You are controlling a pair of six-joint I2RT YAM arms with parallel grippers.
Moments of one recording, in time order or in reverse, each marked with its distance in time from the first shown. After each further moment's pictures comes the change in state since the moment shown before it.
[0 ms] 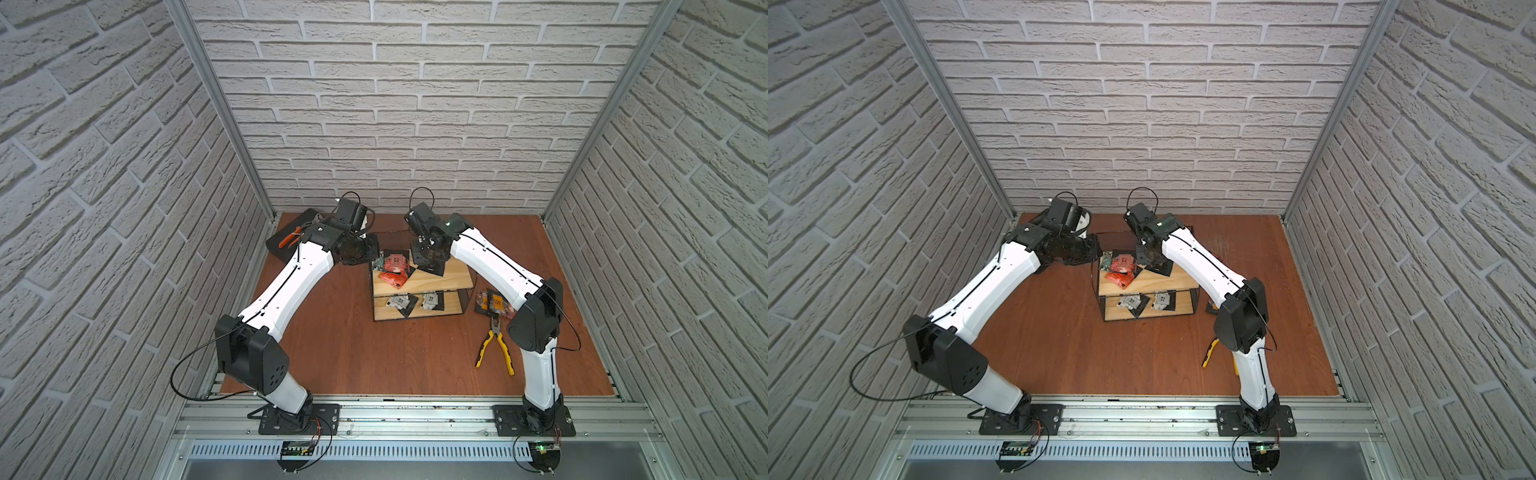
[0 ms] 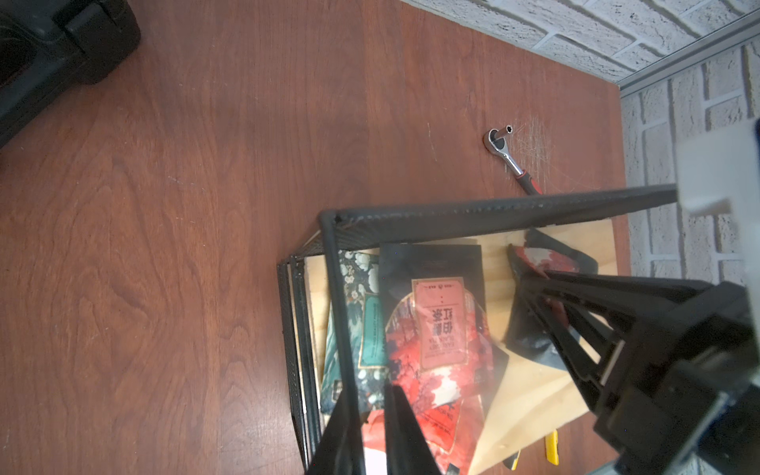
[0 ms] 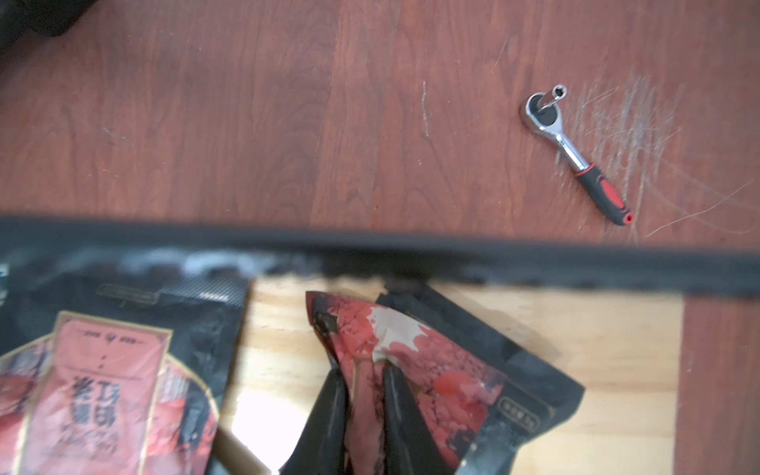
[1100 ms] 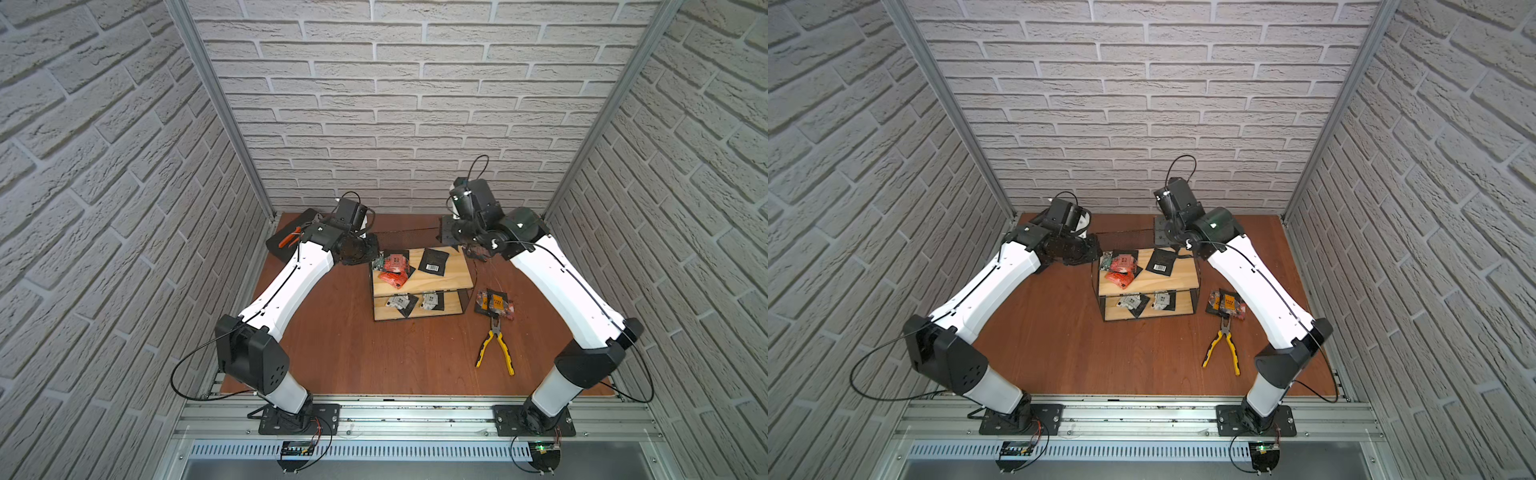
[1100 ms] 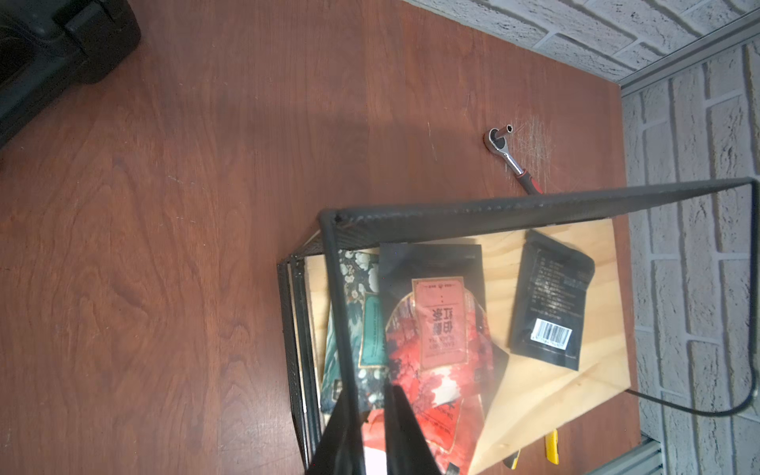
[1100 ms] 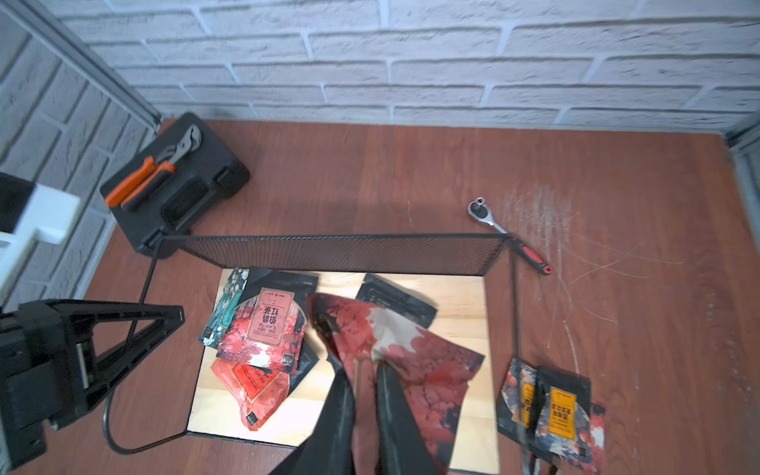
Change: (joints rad) left arm 0.000 0.003 0.004 -0.004 0.000 0.001; right arm -0.053 -0.422 -0.074 0.074 0.045 0.013
